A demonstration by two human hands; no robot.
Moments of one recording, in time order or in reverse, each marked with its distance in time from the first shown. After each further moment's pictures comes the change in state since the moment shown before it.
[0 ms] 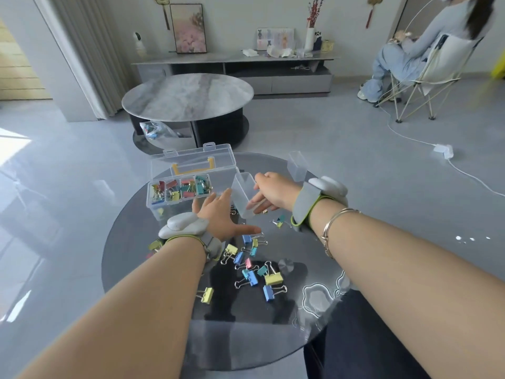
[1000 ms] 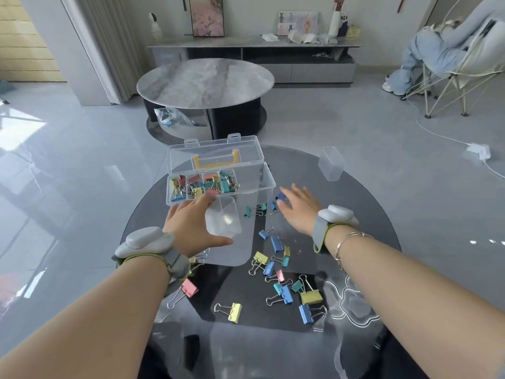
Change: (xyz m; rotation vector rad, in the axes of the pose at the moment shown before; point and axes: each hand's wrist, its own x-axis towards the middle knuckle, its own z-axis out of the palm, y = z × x) left_hand -0.006 -0.104 -0.006 -0.086 0.162 0.031; right_hand 0.111 0.085 0.041 -0.618 0.152 -0.091
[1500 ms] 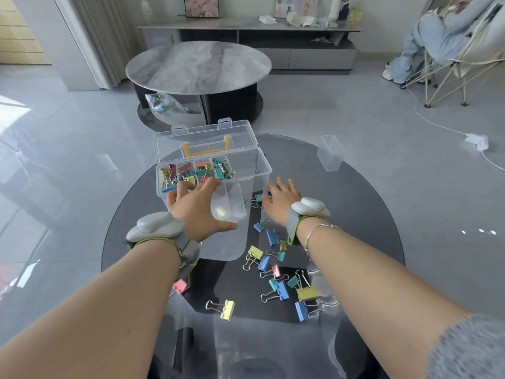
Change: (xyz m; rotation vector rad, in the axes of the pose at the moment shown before) left_hand 0.022 0.013 0.023 0.085 0.080 -0.021; right_hand 0.029 -0.015 0.032 -0.051 -0.010 0.027
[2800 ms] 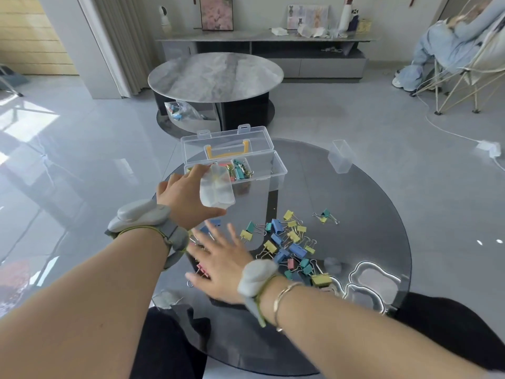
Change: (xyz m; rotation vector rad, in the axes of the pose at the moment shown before) left_hand -0.028 -0.026 -0.069 -0.015 0.052 -0.068; right_hand -0.132 -0.116 0.068 -0.151 0.031 -0.755
